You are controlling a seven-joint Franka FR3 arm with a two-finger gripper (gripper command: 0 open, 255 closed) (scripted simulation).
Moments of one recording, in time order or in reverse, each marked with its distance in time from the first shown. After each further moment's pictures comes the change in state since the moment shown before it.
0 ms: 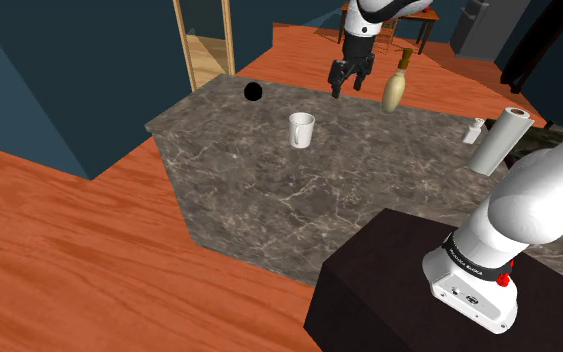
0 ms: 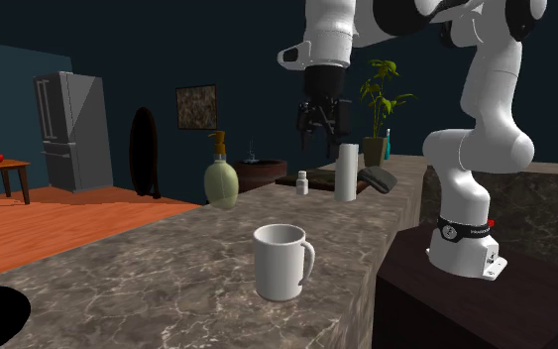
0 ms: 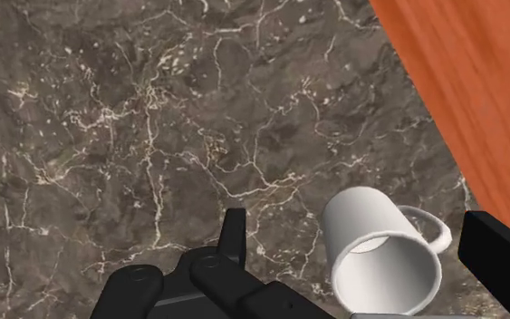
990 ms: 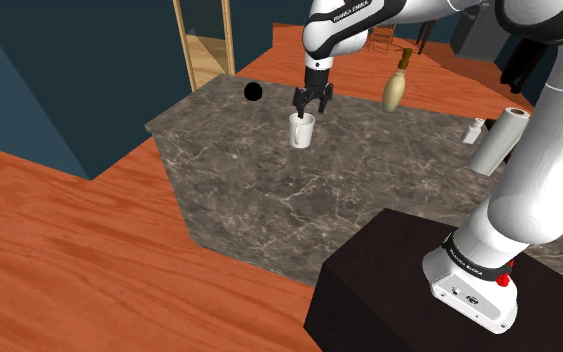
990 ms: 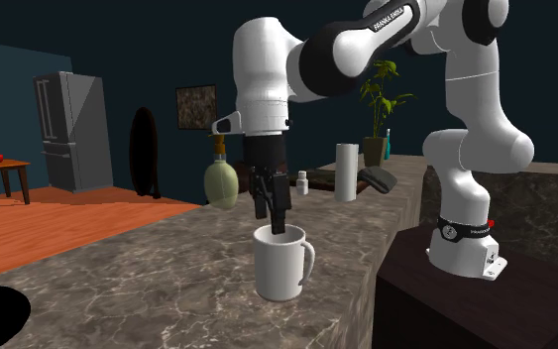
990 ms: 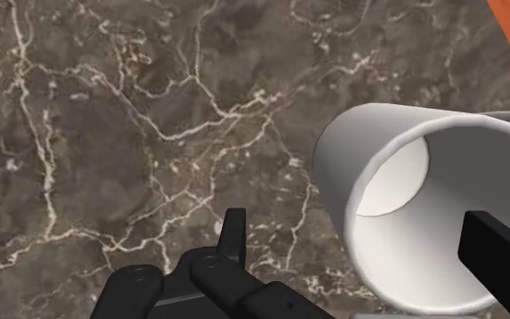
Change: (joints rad) arm 0.000 0.491 -0.004 0.292 0.107 0.118 -0.004
